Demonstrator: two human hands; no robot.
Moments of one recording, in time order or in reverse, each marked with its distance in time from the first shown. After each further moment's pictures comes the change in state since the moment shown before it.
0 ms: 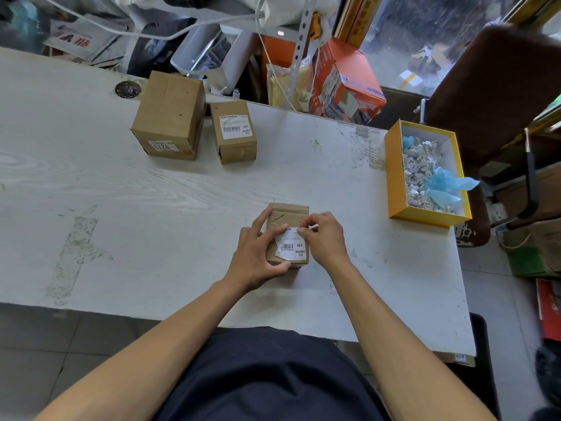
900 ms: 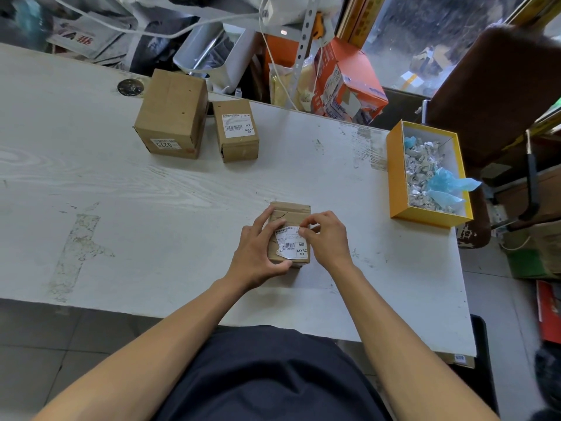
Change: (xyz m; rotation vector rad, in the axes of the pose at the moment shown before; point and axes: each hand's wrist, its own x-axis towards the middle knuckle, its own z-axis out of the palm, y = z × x) left_hand 0.000 0.002 -0.002 -0.016 0.000 -0.016; right_hand -0.004 0.003 0.000 0.023 0.011 -0.061
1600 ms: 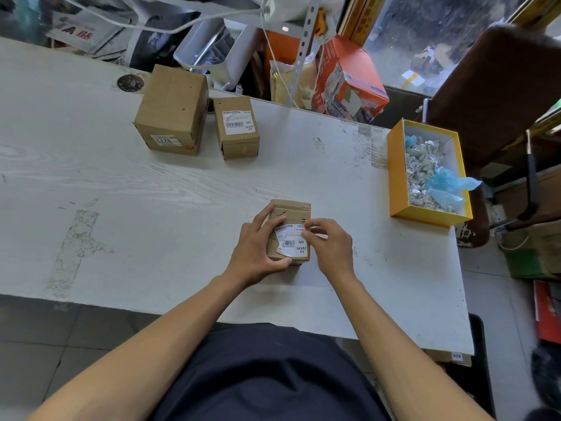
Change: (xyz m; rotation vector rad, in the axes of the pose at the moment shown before) left_hand 0.002 -0.003 0.000 -0.006 -0.009 0.008; right_hand -0.019 0.016 0.002 0.140 0.094 -0.038
